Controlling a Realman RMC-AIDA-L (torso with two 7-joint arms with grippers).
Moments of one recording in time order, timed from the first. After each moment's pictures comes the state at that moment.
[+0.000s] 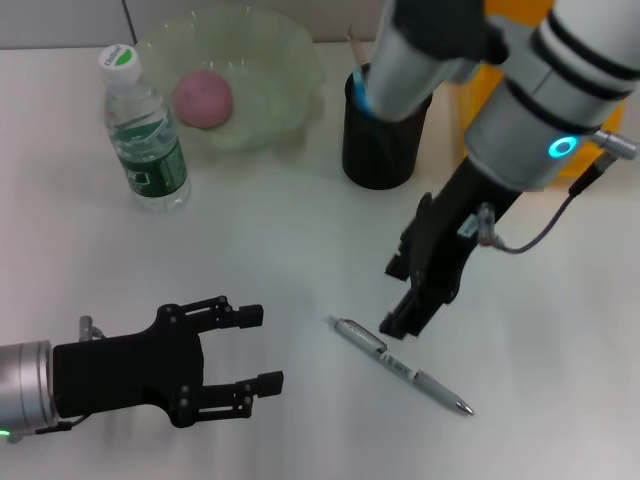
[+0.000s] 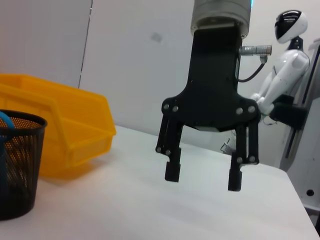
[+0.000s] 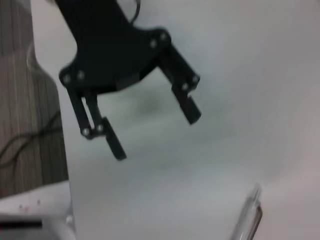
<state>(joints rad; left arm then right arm) -0.38 -2.04 0.79 0.37 1.93 1.69 -0.94 0.94 2.08 -1.46 -1.16 -2.38 -1.80 2.36</state>
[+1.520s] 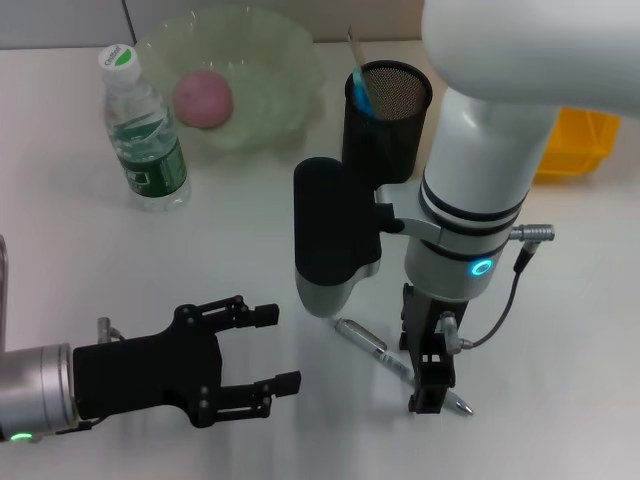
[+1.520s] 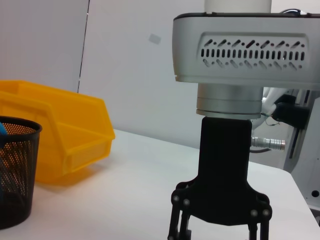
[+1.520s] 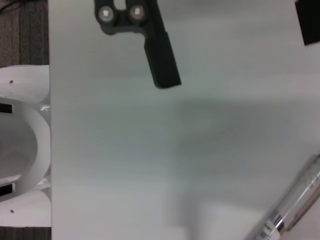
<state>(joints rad) -0.39 -2.07 0.79 0.36 1.92 1.66 -0.90 1.03 2.09 -2.01 -0.96 -2.32 -1.55 2.40</state>
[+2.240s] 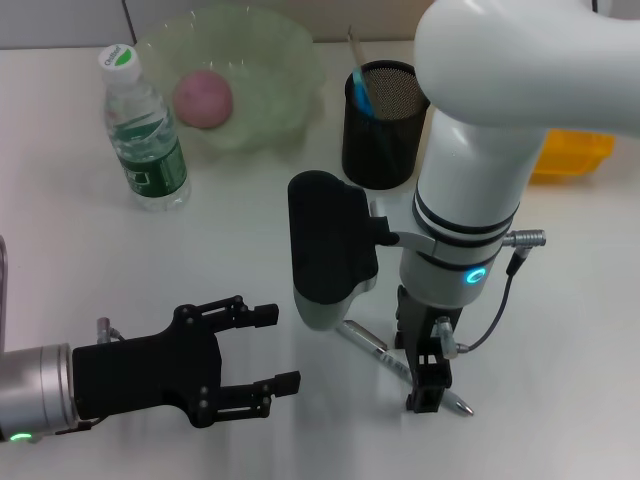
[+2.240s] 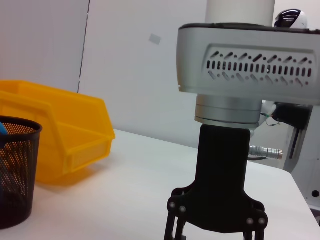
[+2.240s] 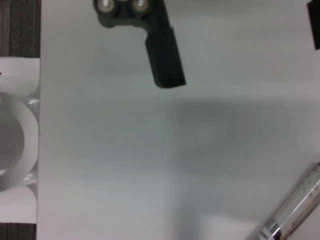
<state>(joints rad) -0.38 -2.07 0.79 0.35 1.92 1.66 -0.90 1.03 2.09 -2.06 -0.97 -2.32 -1.50 2.39</state>
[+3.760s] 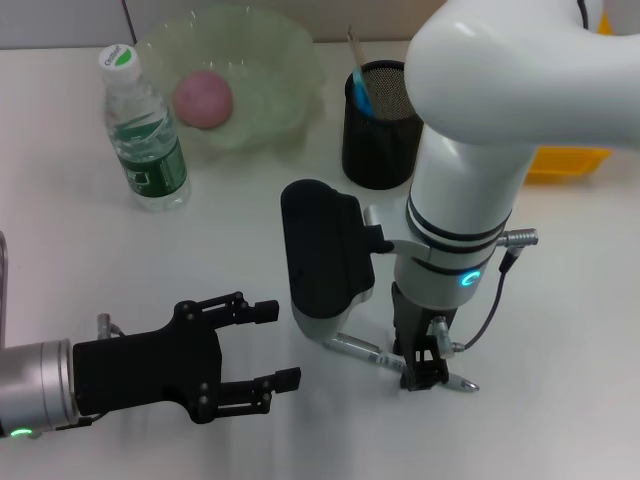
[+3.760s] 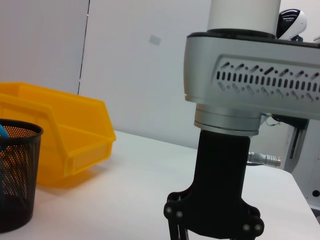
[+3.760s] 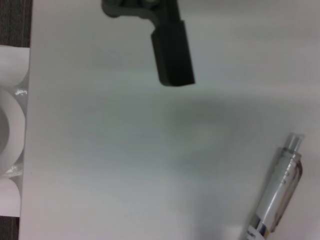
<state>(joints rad) -0.39 -2.07 0.79 0.35 1.92 1.66 -0.90 1.03 2.09 -2.10 -0.98 -2.33 -1.47 2.39</state>
